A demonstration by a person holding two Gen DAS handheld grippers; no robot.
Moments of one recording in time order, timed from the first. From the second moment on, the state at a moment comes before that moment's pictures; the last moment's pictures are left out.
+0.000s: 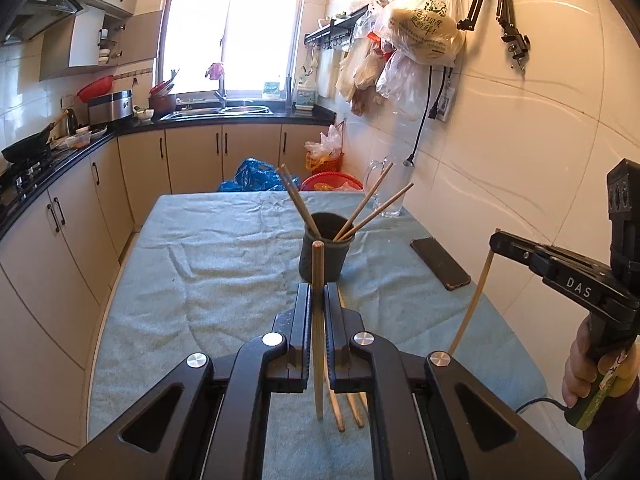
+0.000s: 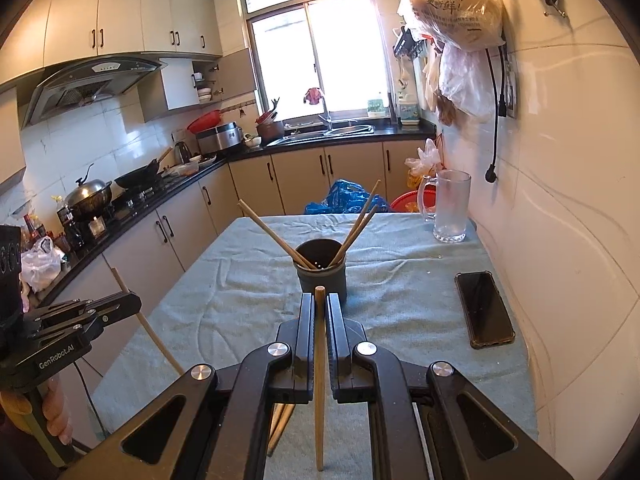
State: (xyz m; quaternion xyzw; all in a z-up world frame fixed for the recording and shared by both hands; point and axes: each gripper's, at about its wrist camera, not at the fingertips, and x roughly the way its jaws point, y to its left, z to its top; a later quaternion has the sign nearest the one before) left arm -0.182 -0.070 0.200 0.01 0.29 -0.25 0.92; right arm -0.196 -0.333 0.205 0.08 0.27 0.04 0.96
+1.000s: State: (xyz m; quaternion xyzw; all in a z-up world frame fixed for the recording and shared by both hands) left arm 0.009 -0.181 0.277 -0.01 0.25 -0.23 0.94; right arm -0.014 -0.375 0.287 0.16 0.19 0.01 0.97
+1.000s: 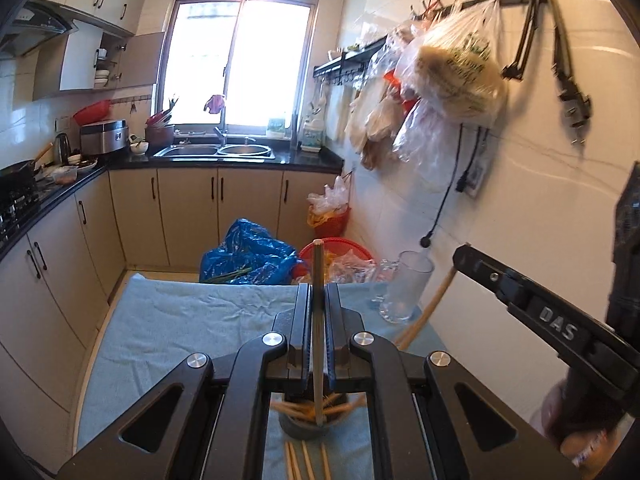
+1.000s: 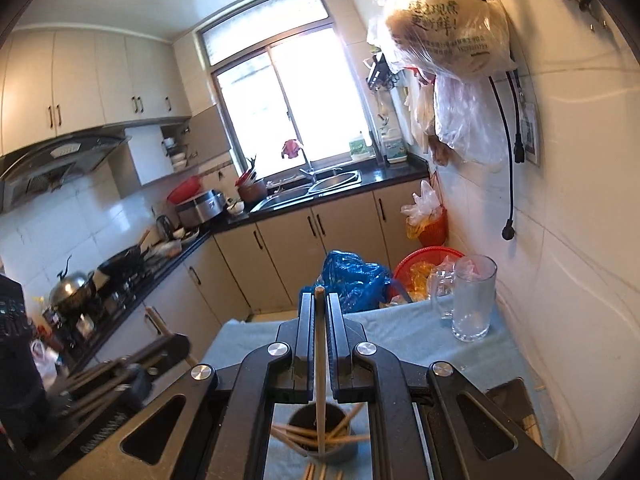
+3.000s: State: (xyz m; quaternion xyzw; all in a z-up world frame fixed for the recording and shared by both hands) left arm -0.155 -0.061 0.214 0.01 0.25 -0.18 0.95; right arm -0.121 -0.375 0.208 0.04 0.30 0.02 0.95
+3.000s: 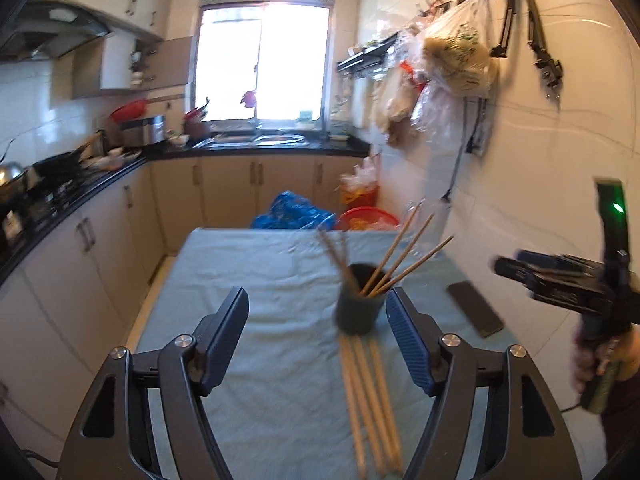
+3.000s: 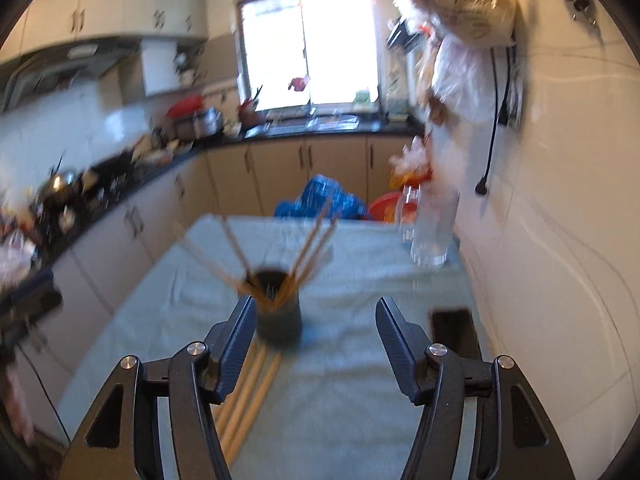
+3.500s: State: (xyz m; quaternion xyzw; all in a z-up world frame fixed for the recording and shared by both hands) left arm -0.148 -0.071 0.086 0.01 0.43 -0.21 0.88; right arm -0.195 -0.393 0.106 0.05 0.41 0.01 0.91
